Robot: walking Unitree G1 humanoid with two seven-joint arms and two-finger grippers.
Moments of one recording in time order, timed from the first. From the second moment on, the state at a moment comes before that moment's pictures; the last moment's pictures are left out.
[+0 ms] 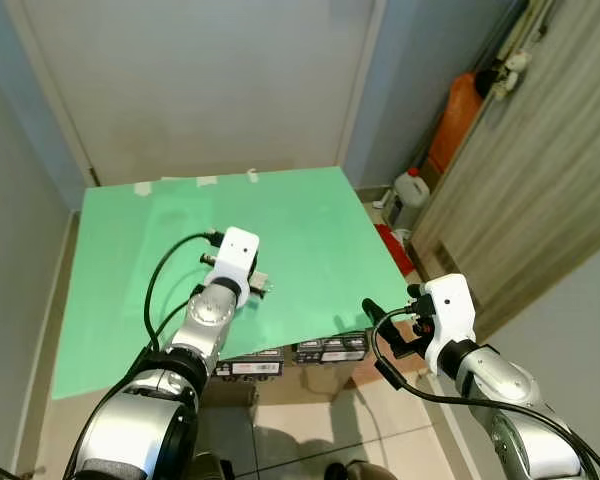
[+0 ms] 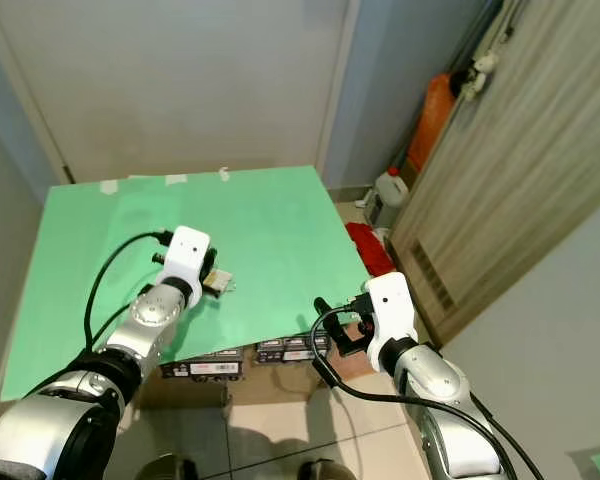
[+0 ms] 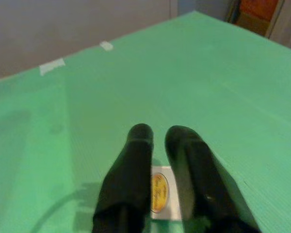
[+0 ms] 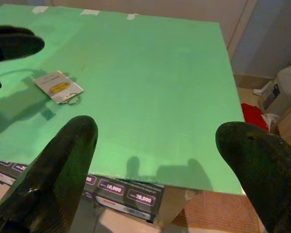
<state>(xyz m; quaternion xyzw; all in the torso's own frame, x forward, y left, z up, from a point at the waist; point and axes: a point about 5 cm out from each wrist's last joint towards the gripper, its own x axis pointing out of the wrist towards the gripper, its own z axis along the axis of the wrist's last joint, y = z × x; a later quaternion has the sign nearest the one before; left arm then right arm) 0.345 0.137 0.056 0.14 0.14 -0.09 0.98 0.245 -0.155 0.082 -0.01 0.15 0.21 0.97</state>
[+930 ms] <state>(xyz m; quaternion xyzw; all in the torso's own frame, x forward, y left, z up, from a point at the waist) 0.344 0.139 0.047 0.12 0.19 -0.11 0.97 0.190 -0.172 0.086 -0.01 0.21 0.27 0.94</state>
